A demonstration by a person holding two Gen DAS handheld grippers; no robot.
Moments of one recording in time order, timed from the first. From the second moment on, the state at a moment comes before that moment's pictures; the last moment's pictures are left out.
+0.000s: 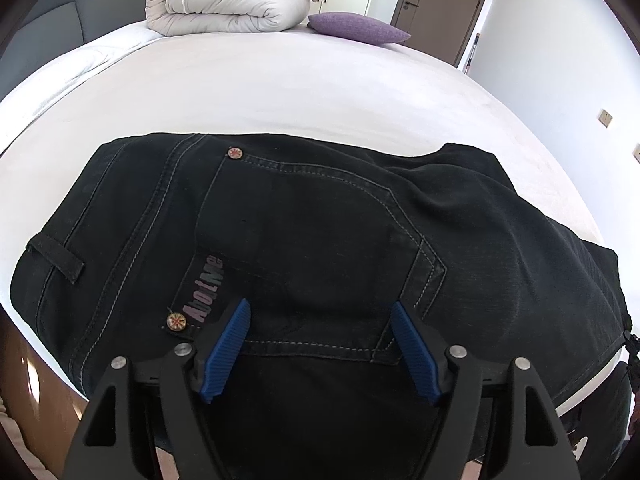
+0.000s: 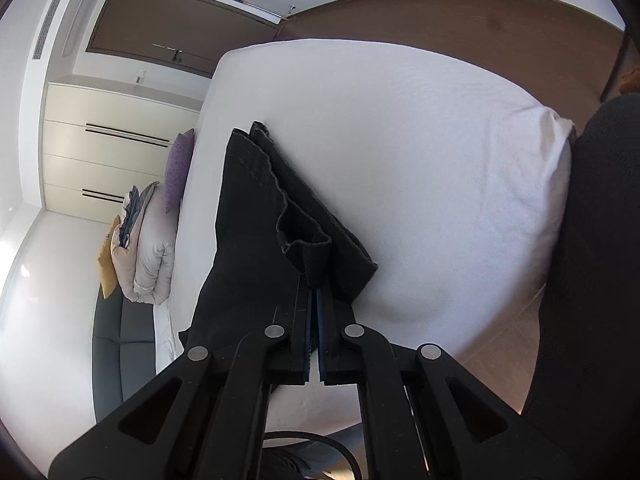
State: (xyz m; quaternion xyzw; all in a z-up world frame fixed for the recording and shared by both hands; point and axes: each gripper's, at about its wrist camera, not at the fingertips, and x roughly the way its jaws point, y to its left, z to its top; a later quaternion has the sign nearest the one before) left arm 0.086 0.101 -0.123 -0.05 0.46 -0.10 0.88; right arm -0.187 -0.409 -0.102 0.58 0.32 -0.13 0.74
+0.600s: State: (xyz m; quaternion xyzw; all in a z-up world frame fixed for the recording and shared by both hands) left arm 0.080 0.087 -0.121 -0.04 0.45 -0.12 0.88; right arm -0.195 -0.412 -0.118 0.57 0.31 -0.14 0.75
